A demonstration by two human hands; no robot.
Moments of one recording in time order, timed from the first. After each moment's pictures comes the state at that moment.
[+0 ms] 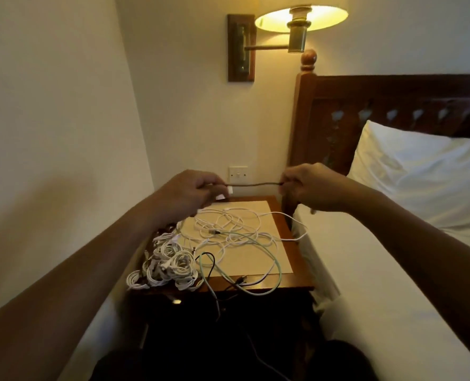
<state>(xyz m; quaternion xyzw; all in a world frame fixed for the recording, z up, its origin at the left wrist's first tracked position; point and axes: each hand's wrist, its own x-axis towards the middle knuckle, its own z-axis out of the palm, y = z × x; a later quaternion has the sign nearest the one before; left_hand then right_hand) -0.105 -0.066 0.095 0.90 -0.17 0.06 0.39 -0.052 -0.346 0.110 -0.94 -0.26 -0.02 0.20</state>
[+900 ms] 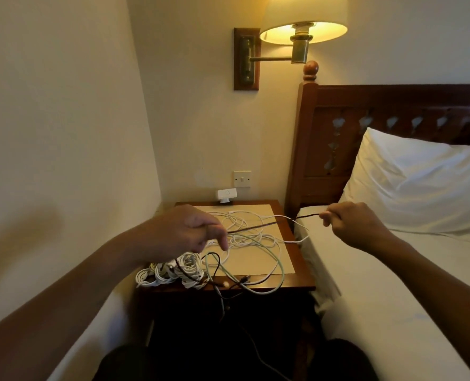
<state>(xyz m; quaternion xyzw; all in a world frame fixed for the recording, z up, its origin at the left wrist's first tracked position) -0.186 -0.056 0.090 0.90 -0.22 -0.06 0.36 -0.057 -0.416 0.028 -0.97 -0.13 -0.15 0.17</state>
